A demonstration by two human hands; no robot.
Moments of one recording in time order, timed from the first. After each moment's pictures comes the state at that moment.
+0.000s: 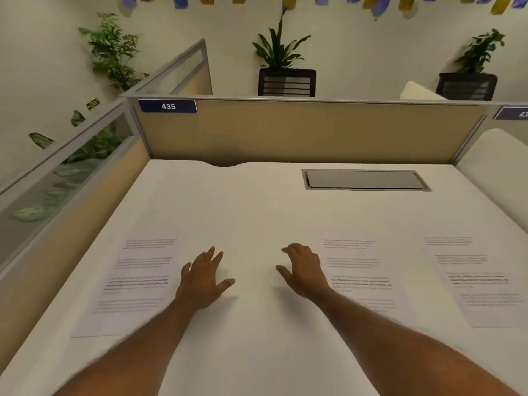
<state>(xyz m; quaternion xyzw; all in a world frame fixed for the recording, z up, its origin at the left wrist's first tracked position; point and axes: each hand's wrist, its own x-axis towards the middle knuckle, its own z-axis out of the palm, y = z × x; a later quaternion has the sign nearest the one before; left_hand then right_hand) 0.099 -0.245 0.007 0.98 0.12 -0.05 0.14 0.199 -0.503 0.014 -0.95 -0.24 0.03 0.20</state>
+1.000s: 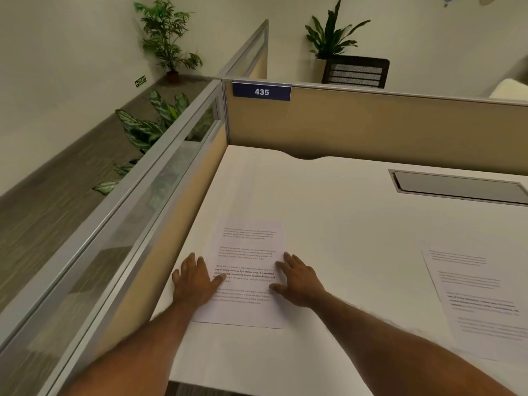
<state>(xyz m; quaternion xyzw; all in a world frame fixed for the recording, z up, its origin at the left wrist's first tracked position) 0.000 0.009 -0.012 0.93 0.32 -0.10 0.15 0.119 -0.233 -0.017 -0.92 -0.32 0.20 0.10</state>
